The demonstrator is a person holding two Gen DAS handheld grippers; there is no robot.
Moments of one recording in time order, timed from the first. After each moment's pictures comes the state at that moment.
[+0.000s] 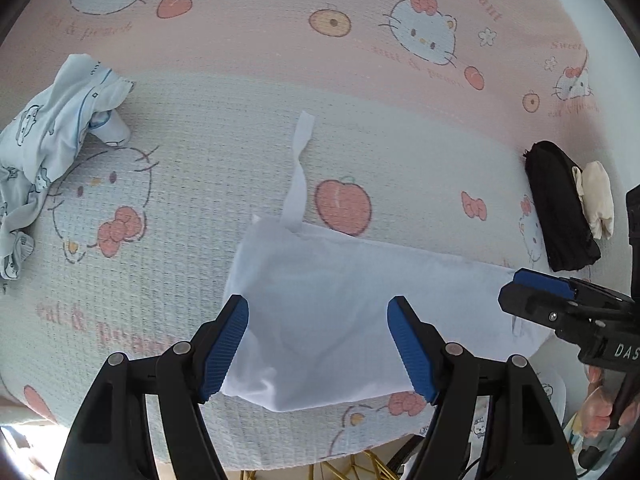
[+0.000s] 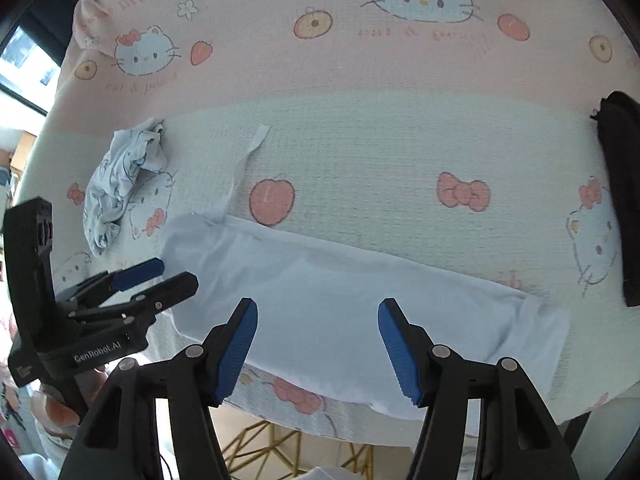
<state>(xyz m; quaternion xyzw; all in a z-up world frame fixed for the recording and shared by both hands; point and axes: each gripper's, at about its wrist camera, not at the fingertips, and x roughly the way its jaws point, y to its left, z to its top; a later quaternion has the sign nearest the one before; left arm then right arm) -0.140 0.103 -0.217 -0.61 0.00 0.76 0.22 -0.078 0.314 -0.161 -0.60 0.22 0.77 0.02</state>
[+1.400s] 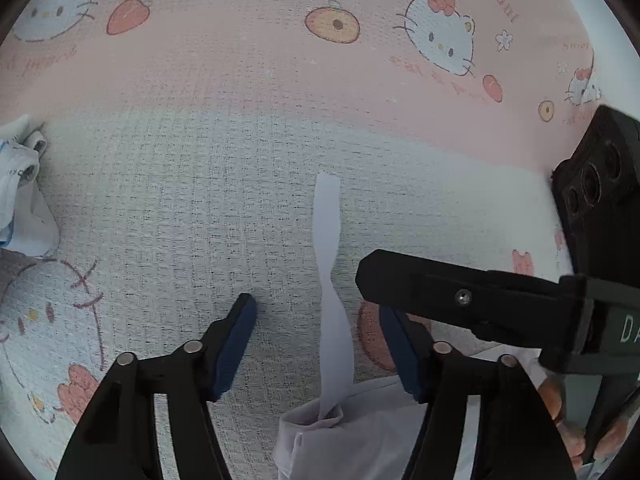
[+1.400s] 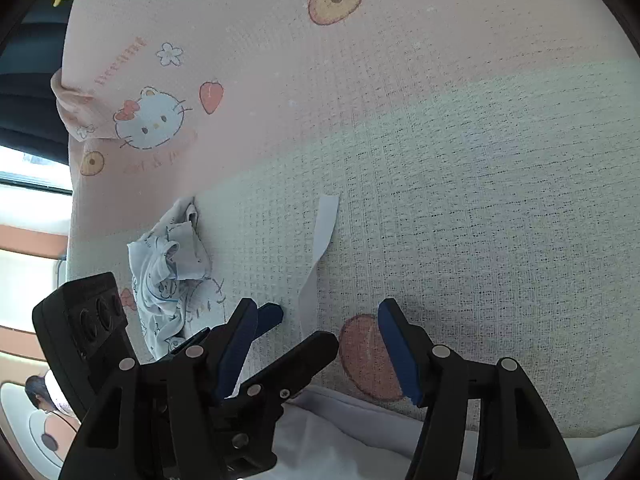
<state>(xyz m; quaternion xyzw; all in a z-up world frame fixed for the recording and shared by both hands) -0.219 0.140 -0.272 -0.58 0.02 0.78 0.24 -0.208 0.298 -0.265 -0.54 0.39 0.74 -0.06</state>
